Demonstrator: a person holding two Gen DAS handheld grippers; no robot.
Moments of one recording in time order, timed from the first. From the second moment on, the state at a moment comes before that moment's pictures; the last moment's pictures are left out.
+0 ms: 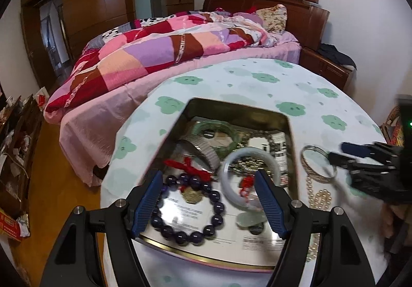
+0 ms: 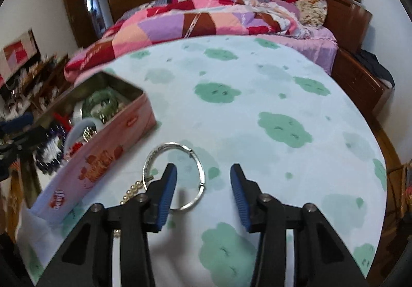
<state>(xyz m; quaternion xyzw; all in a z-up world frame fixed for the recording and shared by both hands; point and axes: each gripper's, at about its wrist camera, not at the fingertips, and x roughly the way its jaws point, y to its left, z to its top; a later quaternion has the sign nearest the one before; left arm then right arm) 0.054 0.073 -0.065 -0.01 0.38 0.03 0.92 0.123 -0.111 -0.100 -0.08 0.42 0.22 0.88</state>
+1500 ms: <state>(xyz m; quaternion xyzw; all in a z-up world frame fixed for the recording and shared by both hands) 0.043 -0.058 -0.098 0.09 0.42 -0.12 0.90 0.091 -0.172 -0.109 -0.07 0.43 0.21 0.88</state>
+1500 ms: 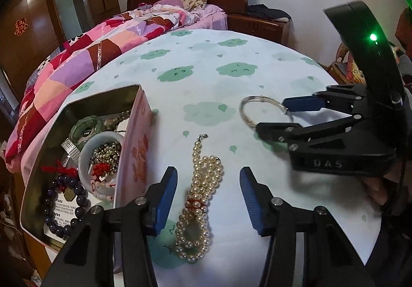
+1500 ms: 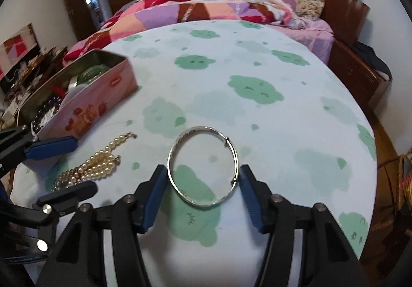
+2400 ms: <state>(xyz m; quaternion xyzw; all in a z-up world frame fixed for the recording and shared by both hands) 0.044 -0.049 -0.094 0.06 0.43 -0.14 0.89 0.078 -0.189 -0.100 -0.05 0.39 0.19 0.90</state>
